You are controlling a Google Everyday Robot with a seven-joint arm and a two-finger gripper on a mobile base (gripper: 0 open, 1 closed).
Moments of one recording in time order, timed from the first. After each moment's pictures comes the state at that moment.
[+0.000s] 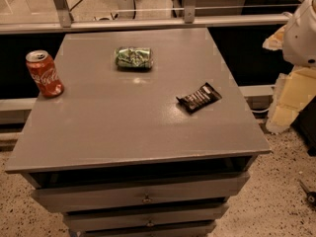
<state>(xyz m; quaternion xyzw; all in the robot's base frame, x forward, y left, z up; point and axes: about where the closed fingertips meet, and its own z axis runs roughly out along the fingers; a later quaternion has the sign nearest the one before) 0.438 -0.216 0.977 -0.60 0.78 -0.04 0.16</state>
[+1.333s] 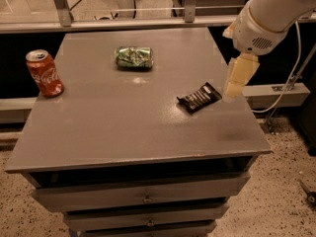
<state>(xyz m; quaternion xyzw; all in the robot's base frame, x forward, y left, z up) 0.554 -0.185 0.940 -0.63 0.75 -0.04 0.20</state>
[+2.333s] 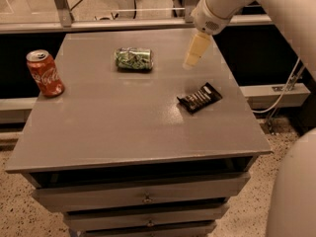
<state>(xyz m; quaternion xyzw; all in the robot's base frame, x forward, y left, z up) 0.715 -0.124 0.923 -0.62 0.73 -0.03 0.29</state>
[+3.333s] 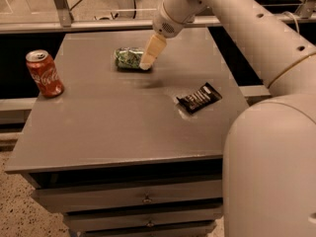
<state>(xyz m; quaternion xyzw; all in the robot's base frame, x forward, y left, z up) 0.741 0.004 0.902 -0.62 0.72 0.08 0.32</state>
